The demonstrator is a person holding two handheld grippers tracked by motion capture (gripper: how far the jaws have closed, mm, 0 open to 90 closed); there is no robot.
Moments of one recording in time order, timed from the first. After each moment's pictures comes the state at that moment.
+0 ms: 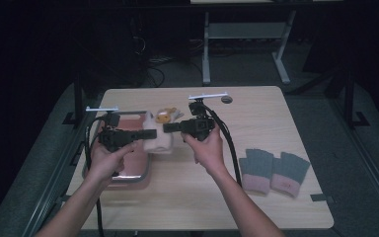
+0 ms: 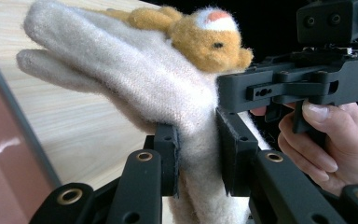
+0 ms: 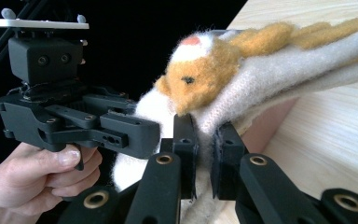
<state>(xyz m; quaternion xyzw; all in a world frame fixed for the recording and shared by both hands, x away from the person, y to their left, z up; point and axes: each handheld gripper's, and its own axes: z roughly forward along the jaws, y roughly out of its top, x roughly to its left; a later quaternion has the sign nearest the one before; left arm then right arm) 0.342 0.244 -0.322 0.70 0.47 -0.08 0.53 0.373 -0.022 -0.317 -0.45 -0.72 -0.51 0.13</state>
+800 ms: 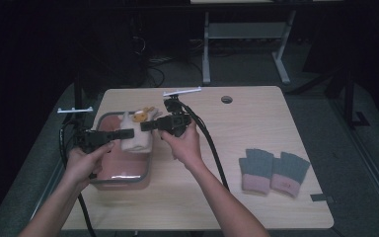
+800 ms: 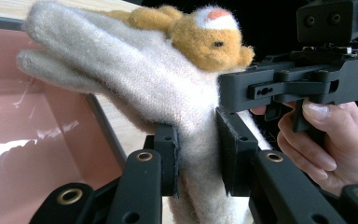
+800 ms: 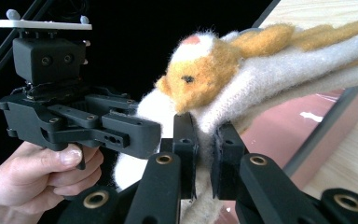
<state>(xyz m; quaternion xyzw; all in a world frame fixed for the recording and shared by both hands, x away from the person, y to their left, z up) 0.332 0.298 -0.317 0.68 0.50 -0.07 0.53 0.384 0.034 -0.313 -0.42 -0.74 -0.51 0.16</state>
